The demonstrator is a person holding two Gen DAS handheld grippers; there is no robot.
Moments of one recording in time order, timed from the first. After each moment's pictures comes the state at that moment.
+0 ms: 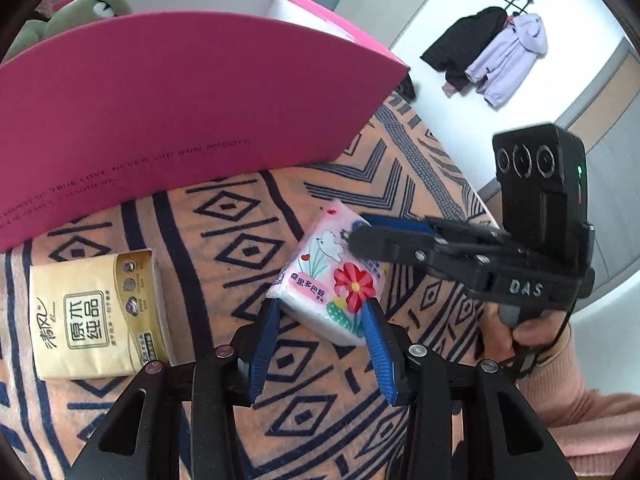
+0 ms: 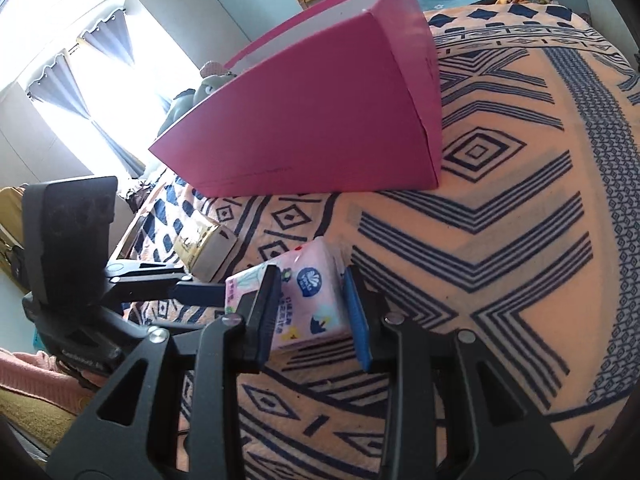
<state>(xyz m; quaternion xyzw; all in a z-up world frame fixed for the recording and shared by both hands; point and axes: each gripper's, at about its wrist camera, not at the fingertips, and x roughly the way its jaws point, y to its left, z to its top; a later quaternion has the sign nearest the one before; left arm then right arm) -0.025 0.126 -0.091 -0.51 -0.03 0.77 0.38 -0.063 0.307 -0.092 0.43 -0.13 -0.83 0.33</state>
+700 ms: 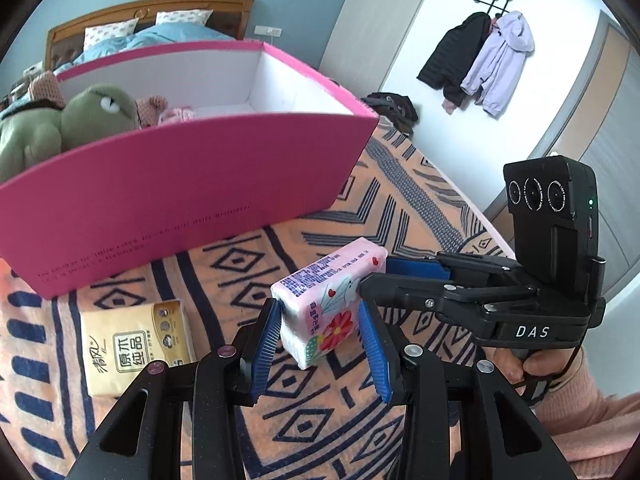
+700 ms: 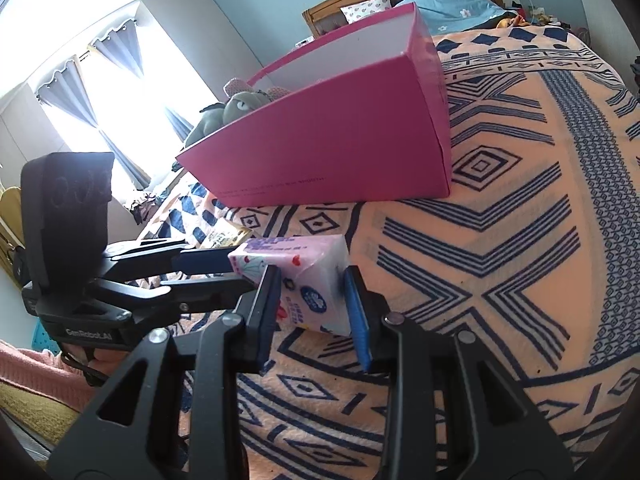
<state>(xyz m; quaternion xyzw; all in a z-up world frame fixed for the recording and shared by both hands) -0.012 0.117 -0.052 -0.44 0.01 0.82 0.36 -0.039 0.303 -0.073 0.39 -0.13 -0.85 0.33</state>
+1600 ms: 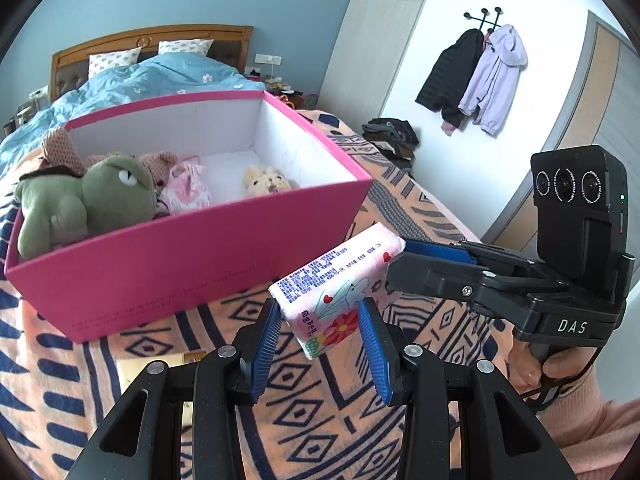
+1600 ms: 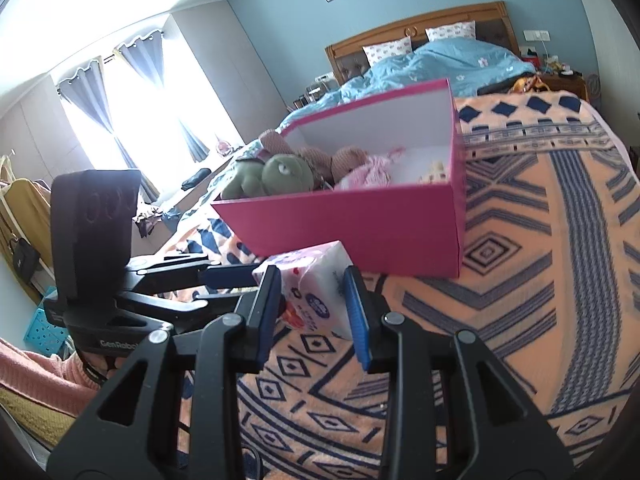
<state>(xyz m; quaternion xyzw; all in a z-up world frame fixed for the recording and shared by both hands) -0.021 0.109 -0.013 -0.39 0.01 0.85 0.36 -0.036 0.299 -0.013 0.32 -0.11 -0.88 0.35</state>
